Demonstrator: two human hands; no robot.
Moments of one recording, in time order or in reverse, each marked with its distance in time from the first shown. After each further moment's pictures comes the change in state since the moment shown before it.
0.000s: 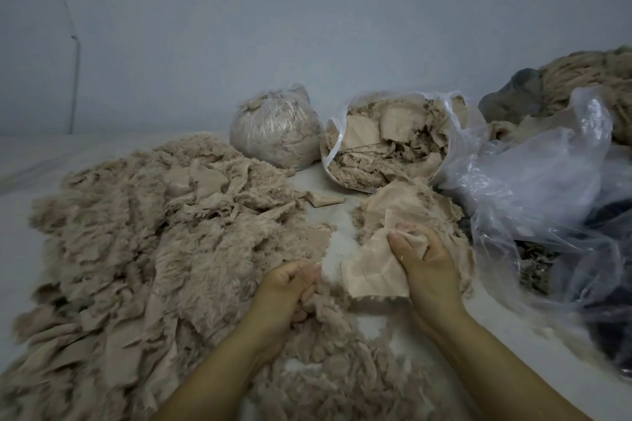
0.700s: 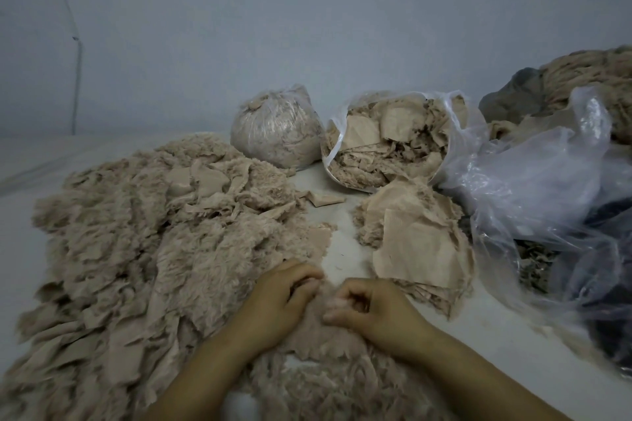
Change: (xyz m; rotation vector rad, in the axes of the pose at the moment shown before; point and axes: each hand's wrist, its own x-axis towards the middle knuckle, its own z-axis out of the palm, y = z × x) left_hand 0.000 0.006 -0.022 1.032 -0.090 0.542; right_hand -0.027 0.015 0.010 -0.583 -0.736 -0.016
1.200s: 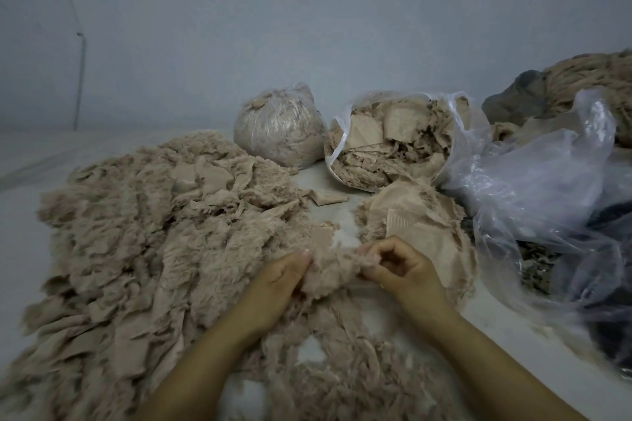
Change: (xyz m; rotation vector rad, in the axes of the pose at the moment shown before) left_hand 0.001 0.010 -0.008 -0.632 -0.026 -0.297; right_hand 0.006 0.006 -0.021 0.462 0.298 -0.154
